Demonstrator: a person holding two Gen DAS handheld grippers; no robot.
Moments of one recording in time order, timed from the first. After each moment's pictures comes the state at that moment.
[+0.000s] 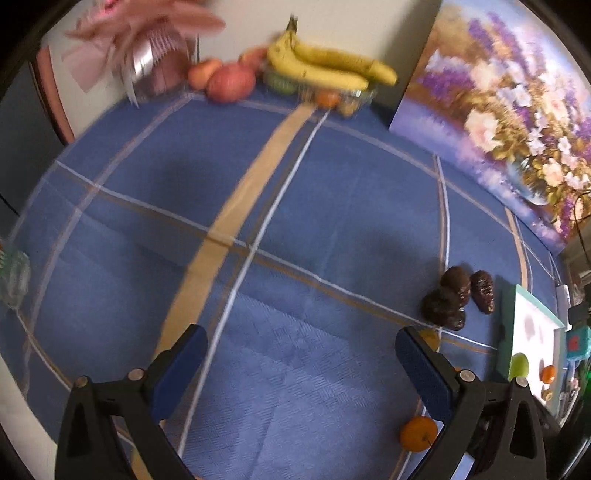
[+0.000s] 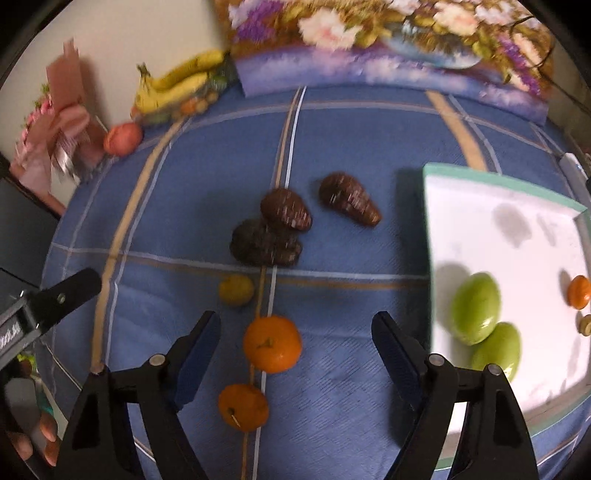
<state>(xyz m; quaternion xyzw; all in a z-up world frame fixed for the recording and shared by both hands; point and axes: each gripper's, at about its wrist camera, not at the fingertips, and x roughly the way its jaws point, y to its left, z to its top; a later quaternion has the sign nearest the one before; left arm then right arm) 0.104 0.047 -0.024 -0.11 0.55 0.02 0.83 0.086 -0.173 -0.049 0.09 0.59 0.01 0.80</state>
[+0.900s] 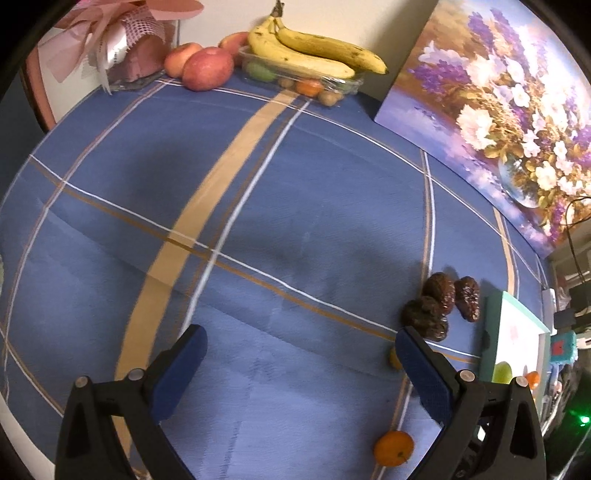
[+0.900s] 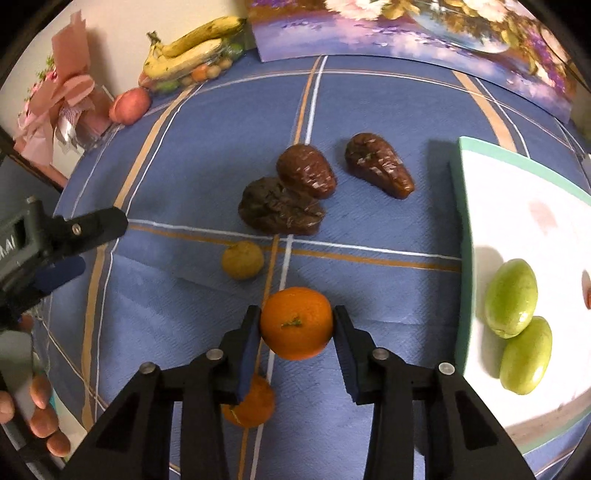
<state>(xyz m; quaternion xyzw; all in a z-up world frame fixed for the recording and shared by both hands) 0.124 0.037 -0.032 -0.13 0.56 -0.01 0.82 0.086 -0.168 -0.063 0.09 0.60 0.04 0.79</state>
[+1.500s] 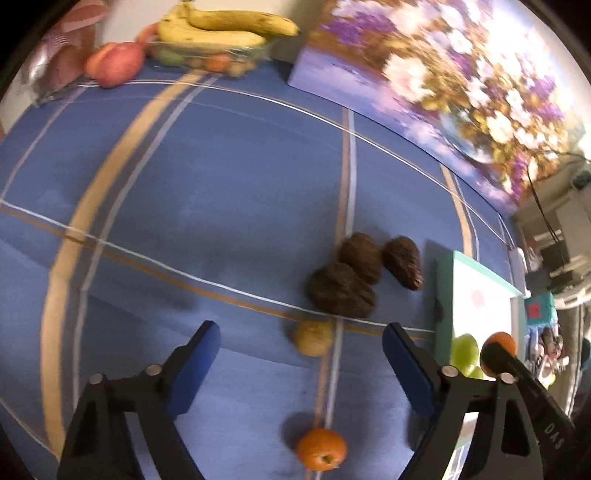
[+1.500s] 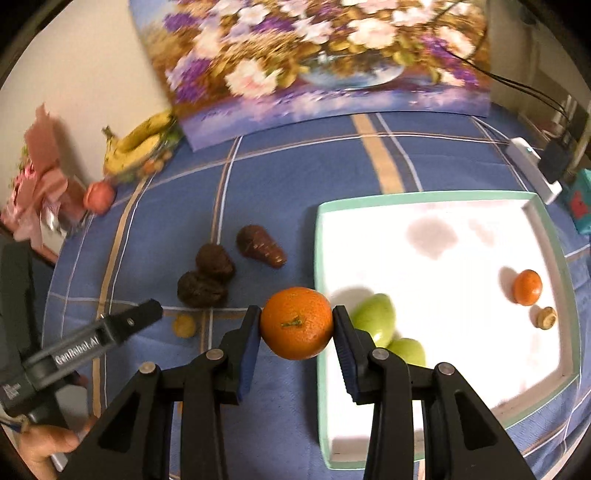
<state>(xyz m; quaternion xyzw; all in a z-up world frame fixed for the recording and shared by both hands) 0.127 -0.033 -0.045 -0.12 0.58 -0.11 0.80 0.065 -0.262 -0.008 0.16 0.53 -0.05 0.83</state>
